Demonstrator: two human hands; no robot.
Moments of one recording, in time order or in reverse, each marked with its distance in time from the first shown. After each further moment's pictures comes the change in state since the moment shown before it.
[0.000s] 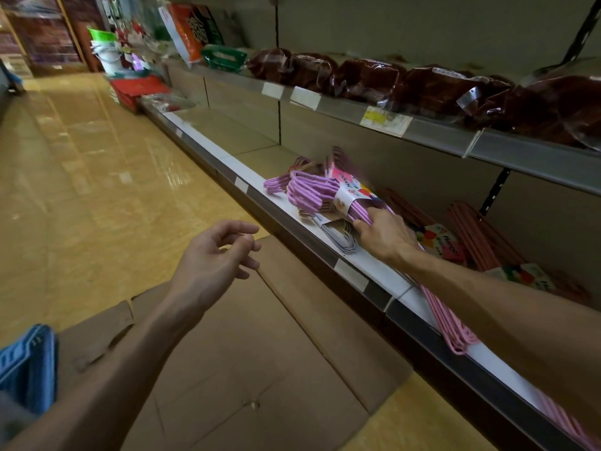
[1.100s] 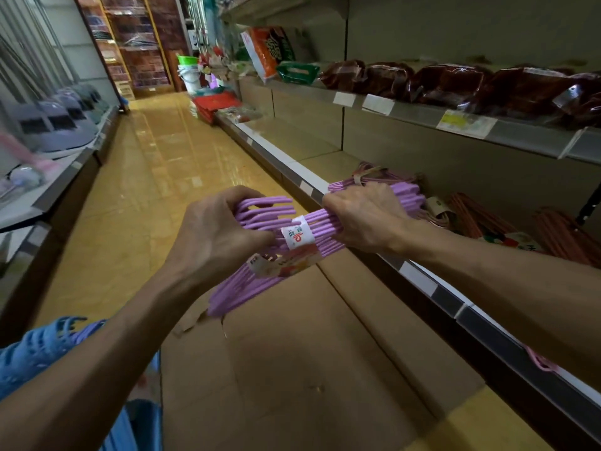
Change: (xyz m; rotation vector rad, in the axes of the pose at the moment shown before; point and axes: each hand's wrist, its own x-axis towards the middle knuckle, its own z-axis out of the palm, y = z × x) left_hand -0.033 0.028 -0.098 0.500 0.143 0.262; right_hand -0.036 -0.137 -0.007 -0.382 0.150 -0.948
